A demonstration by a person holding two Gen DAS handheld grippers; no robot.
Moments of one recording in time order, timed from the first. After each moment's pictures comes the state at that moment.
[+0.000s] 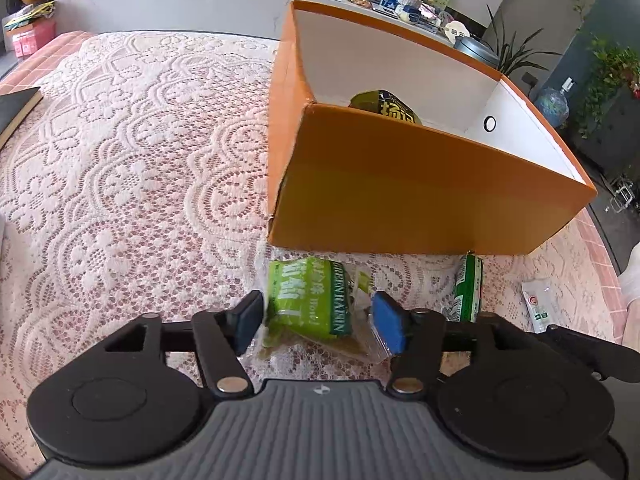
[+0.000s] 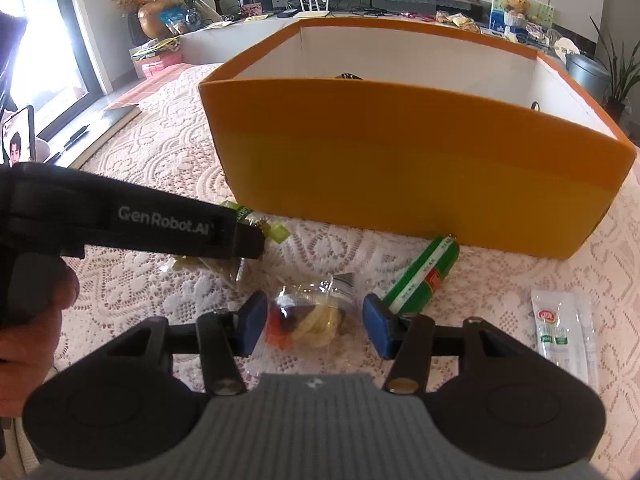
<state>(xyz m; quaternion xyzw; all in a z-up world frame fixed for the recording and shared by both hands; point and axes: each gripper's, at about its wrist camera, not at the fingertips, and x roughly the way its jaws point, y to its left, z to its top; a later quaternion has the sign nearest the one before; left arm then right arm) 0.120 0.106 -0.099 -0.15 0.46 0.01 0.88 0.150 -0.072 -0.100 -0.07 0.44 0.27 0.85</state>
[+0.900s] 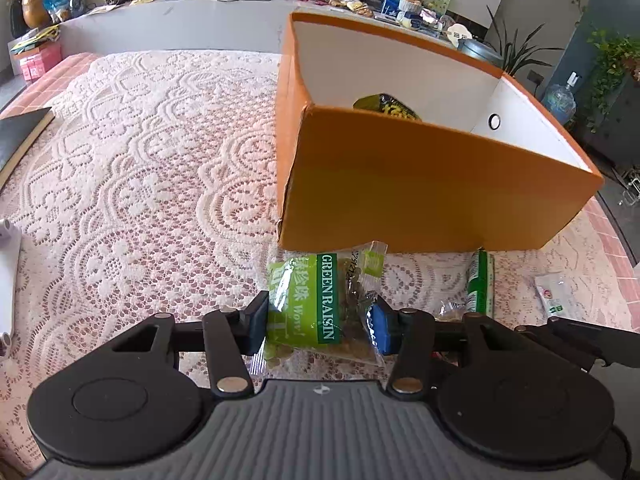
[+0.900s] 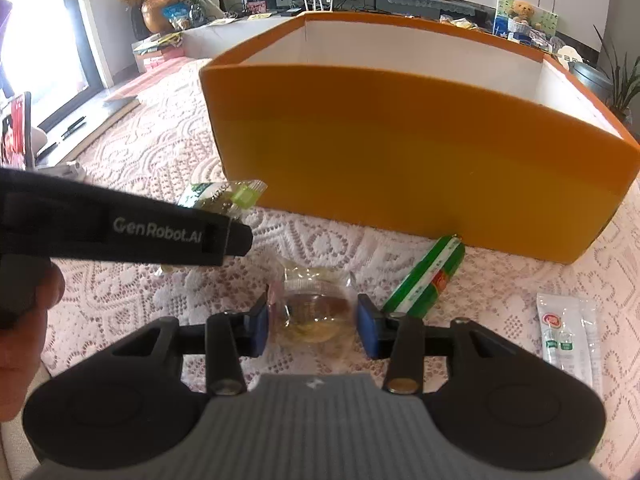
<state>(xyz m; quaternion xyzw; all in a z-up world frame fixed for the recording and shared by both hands) 0.109 0.100 -0.096 -0.12 0.44 0.03 0.89 0.148 -0.068 -0.107 -0.08 0.44 0.27 0.85</state>
